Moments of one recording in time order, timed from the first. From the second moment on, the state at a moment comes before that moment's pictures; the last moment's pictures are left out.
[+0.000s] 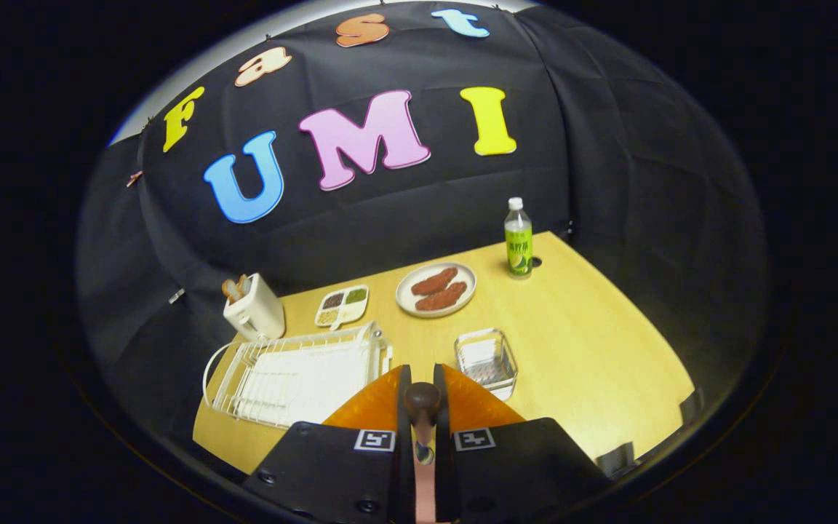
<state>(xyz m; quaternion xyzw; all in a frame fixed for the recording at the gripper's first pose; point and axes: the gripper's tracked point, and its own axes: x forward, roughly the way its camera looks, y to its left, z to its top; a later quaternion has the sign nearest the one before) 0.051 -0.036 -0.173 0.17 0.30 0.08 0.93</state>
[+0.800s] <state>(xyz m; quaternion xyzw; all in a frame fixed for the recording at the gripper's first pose) 0.004 0.033 -0.272 0.22 0.35 0.10 0.90</state>
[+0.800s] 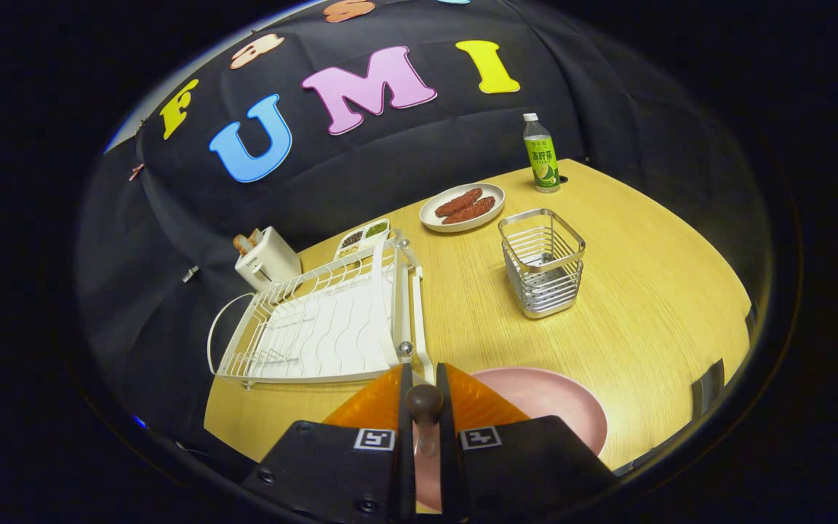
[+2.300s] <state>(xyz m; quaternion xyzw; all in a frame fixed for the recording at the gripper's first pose) 0.048 -0.131 -0.041 0.12 0.15 0.16 0.97</state>
